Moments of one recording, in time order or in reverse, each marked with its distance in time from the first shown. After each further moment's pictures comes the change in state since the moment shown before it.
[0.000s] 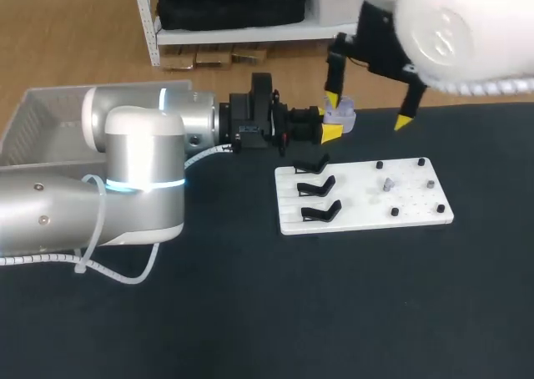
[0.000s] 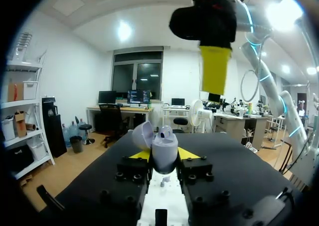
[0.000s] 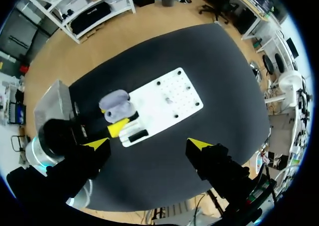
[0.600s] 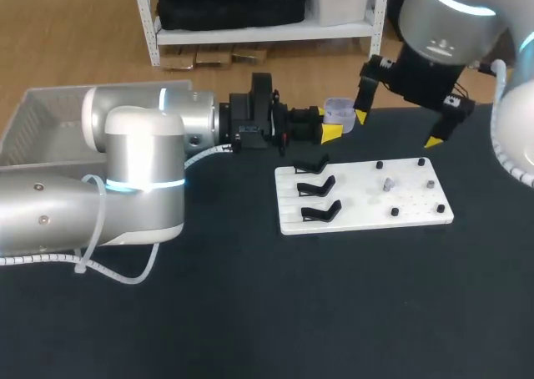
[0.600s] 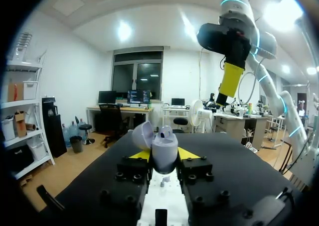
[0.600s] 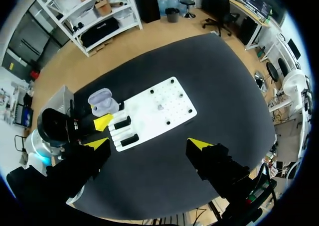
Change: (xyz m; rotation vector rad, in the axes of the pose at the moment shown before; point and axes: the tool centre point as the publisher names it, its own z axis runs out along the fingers) left arm 0.000 0.000 0.000 0.000 0.000 0.000; right arm 0.011 -0.035 -0.002 -0.094 -0.154 -0.002
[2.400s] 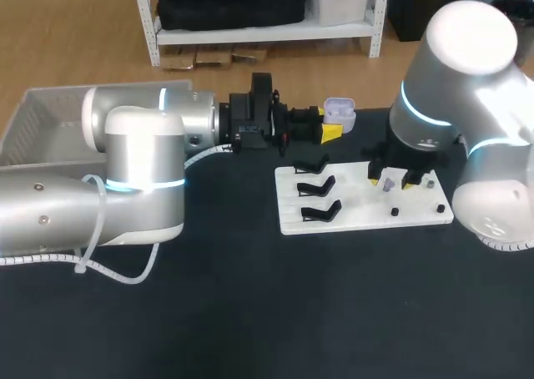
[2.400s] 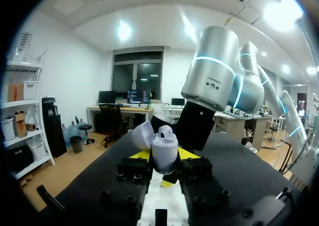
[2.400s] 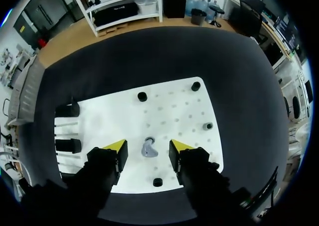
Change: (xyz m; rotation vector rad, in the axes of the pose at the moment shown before) left arm 0.000 0.000 0.000 0.000 0.000 0.000; right arm -0.030 -0.037 0.212 0.007 0.026 -0.272
